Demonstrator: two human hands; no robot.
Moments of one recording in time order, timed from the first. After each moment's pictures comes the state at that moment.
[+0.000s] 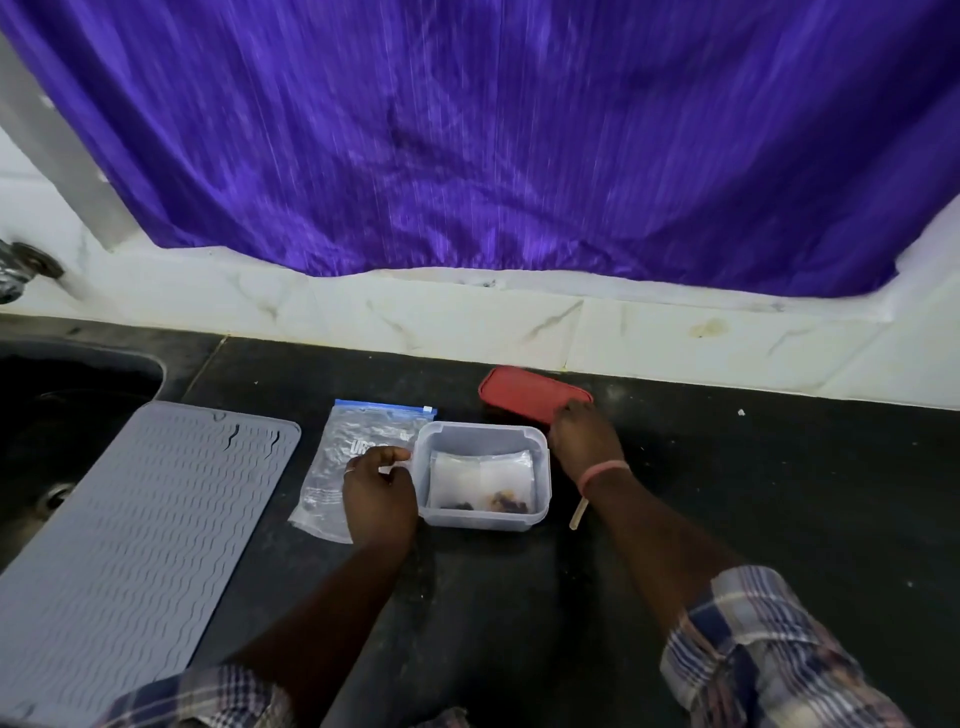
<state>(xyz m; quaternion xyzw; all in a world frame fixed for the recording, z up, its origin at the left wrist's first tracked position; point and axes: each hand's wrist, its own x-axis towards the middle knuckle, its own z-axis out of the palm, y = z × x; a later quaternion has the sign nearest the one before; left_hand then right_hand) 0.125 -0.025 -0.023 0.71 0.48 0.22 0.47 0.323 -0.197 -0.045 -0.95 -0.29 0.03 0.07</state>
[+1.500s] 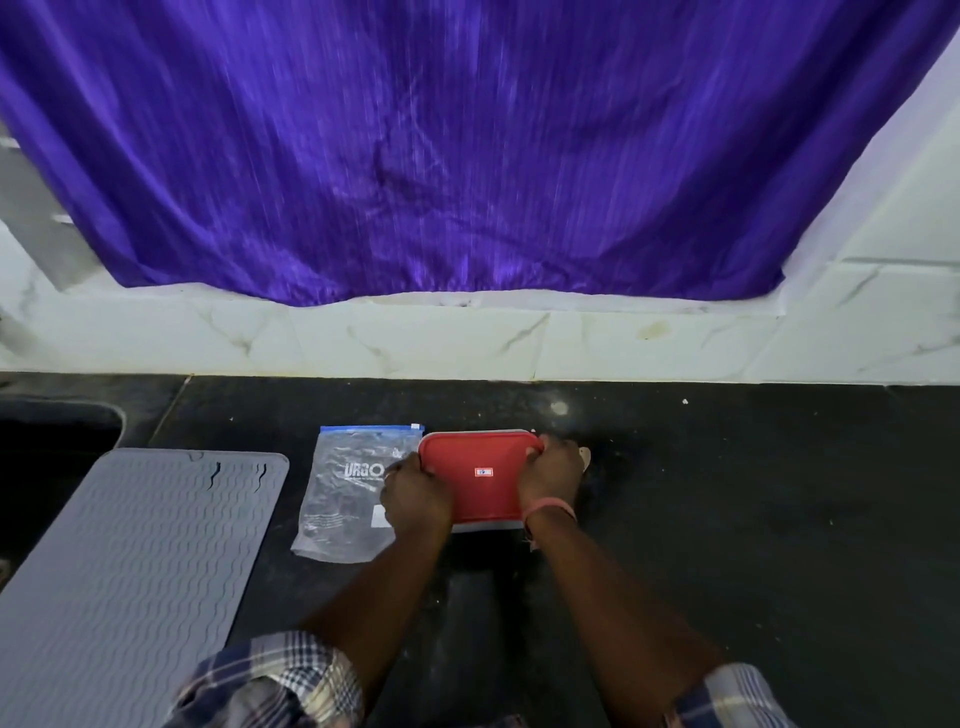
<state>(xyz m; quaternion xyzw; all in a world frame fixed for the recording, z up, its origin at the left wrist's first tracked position) 0.140 -0.026 -0.027 0.81 0.42 0.08 0.40 0.214 -0.157 -0.032 -0.95 0.06 -0.04 0.32</state>
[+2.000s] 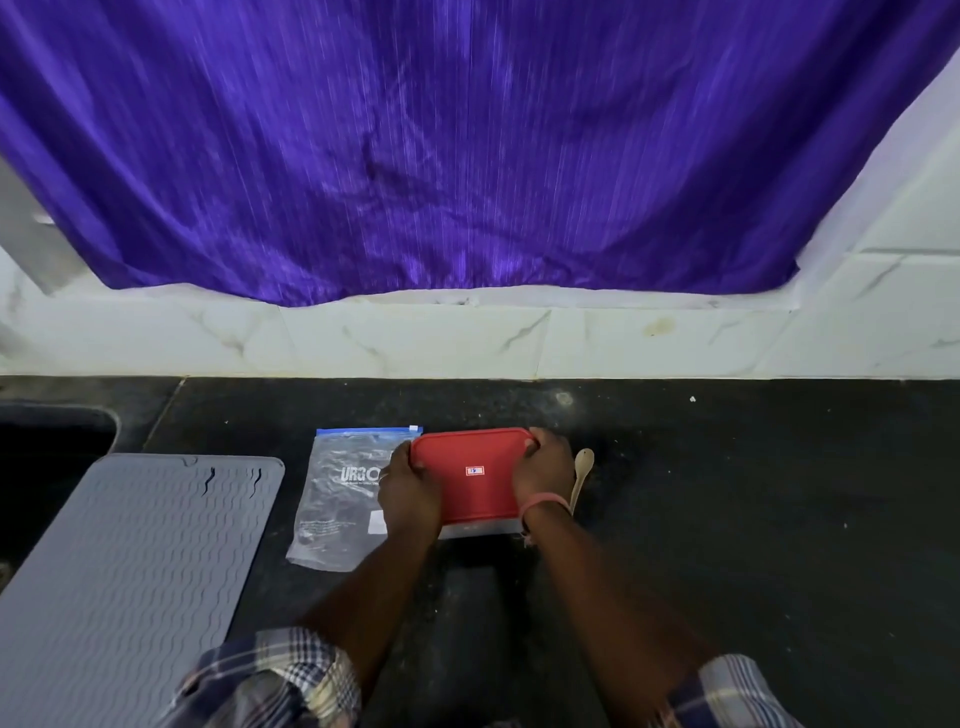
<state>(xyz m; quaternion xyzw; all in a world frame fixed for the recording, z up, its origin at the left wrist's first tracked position) 0.154 -0.016 -0.036 0.77 0.41 0.11 0.48 0.227 -0.147 -0.029 -0.90 0.09 0.01 0.42</state>
